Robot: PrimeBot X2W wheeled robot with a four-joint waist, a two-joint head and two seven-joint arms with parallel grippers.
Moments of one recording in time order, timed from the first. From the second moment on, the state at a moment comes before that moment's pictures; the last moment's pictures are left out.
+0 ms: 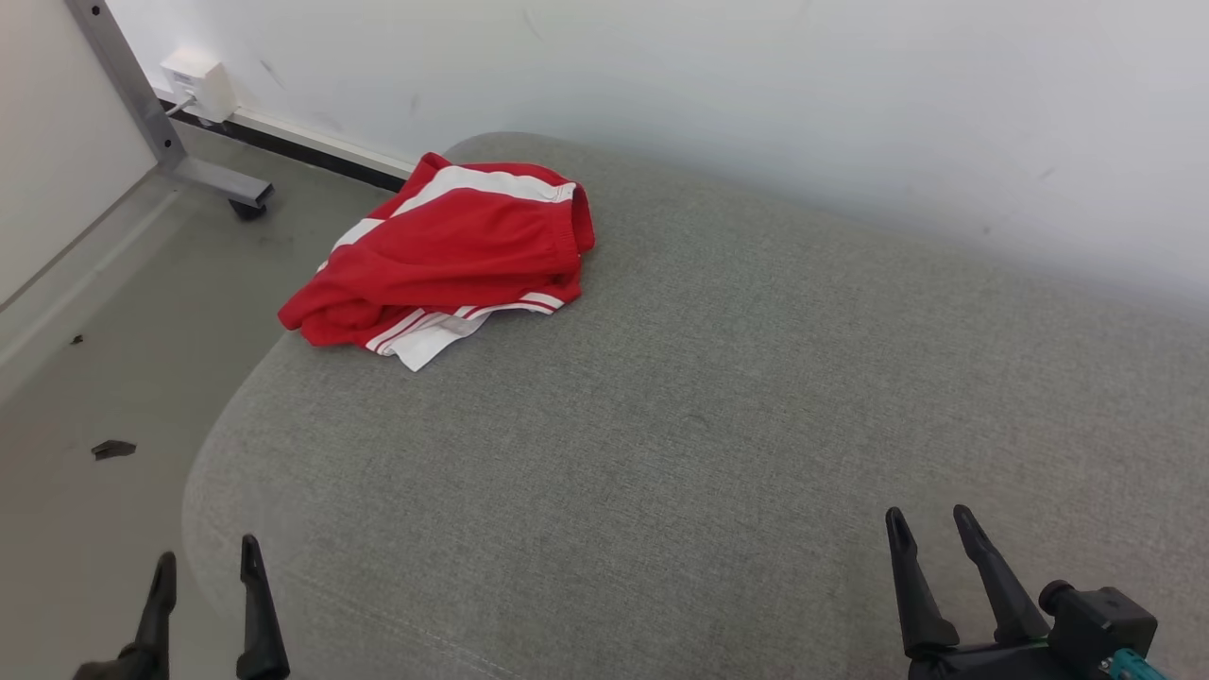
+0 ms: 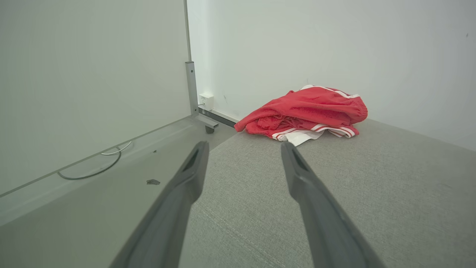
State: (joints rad) left arm 0.04 0.09 0.08 0.10 -0.19 0.06 -0.26; right arm 0.04 -0.10 0.08 0.09 0.32 0.13 -0.14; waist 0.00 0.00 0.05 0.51
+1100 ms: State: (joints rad) left arm -0.86 0.41 0.15 0.42 -0.28 -0.01 -0.04; right arm -0.16 -0.20 -0.04 0.07 0.35 0.13 -0.21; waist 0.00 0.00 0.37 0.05
